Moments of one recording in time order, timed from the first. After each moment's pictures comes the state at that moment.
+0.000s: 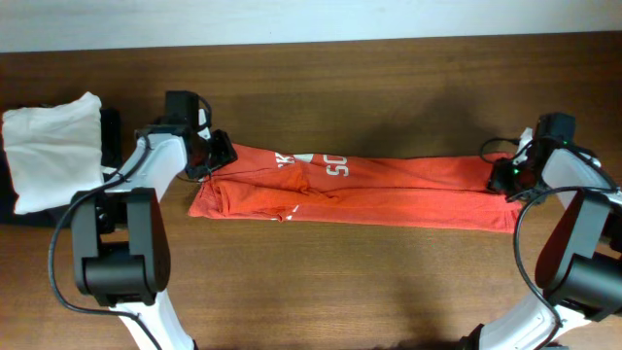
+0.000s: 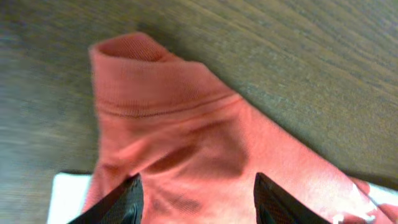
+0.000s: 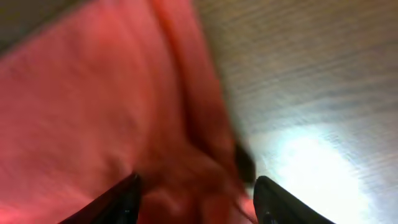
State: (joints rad) left arm -0.01 2.02 1.36 -0.58 0.22 -0.40; right arm -0.42 1.92 1.19 -0.63 -0.02 -0.02
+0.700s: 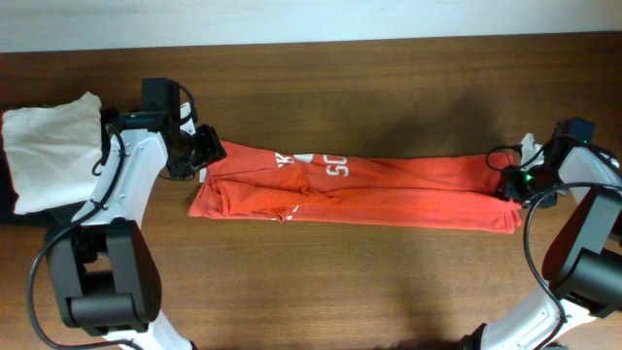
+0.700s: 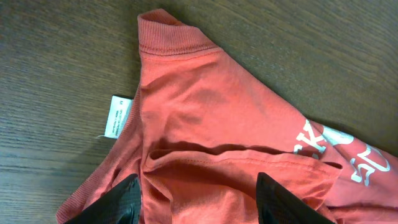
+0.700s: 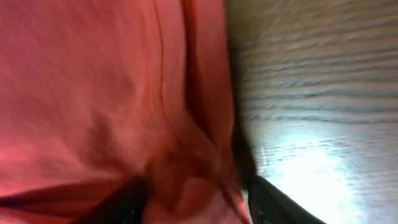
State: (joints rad) left arm 0.02 1.87 1.42 -0.83 0.23 -0.36; right arm -0.49 1.96 1.25 -0.75 -0.13 -0.26
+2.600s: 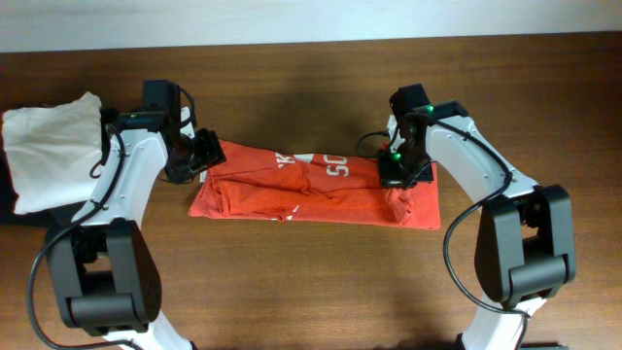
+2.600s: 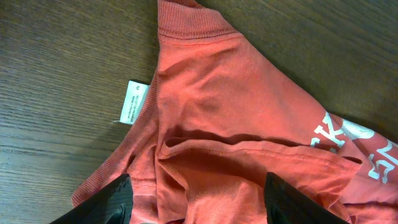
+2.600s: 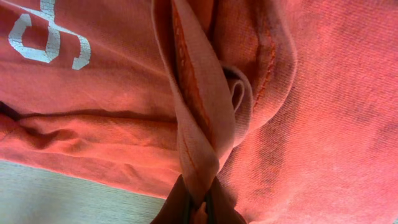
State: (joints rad) left arm 0.02 1.87 1.42 -0.87 0.20 -0.36; right arm 0.21 1.95 1.45 -1.03 -0.18 0.22
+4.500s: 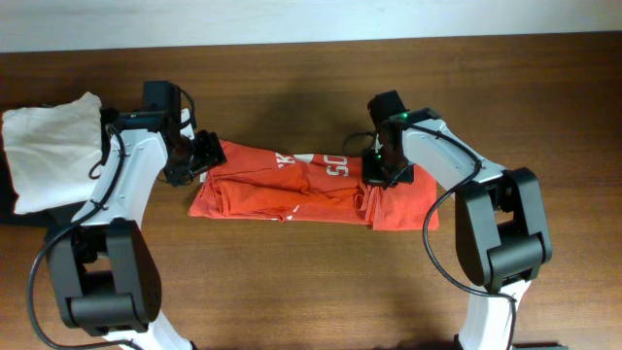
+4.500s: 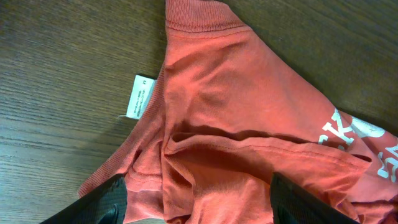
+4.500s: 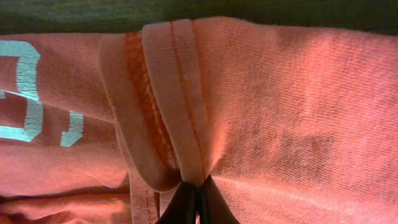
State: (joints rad) left arm 0.02 1.87 1.42 -0.89 0.18 -0.35; right arm 0.28 2.06 1.46 -0.89 -0.12 0.37
